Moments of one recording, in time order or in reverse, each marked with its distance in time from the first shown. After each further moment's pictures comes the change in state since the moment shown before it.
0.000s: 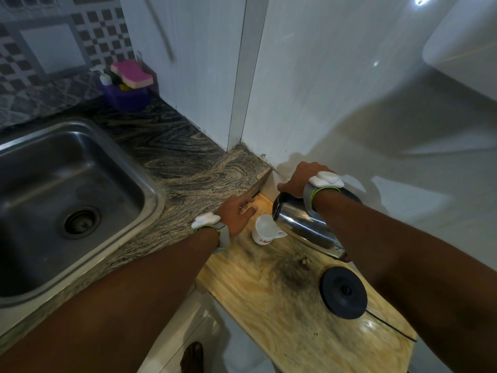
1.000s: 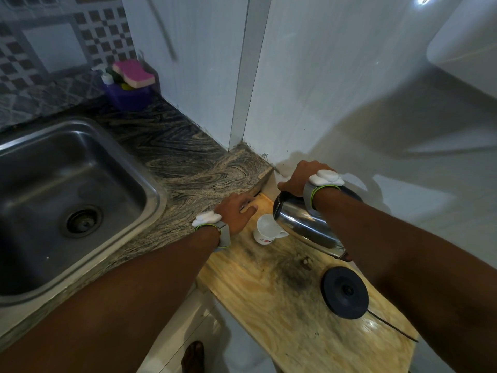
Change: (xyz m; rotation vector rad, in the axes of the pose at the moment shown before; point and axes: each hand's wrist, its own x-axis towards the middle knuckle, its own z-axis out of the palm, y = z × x) left_hand 0.004 -0.006 -0.002 0.053 0.040 0.025; right_hand 0.002 -0.005 0.000 0.002 0.005 -0.010
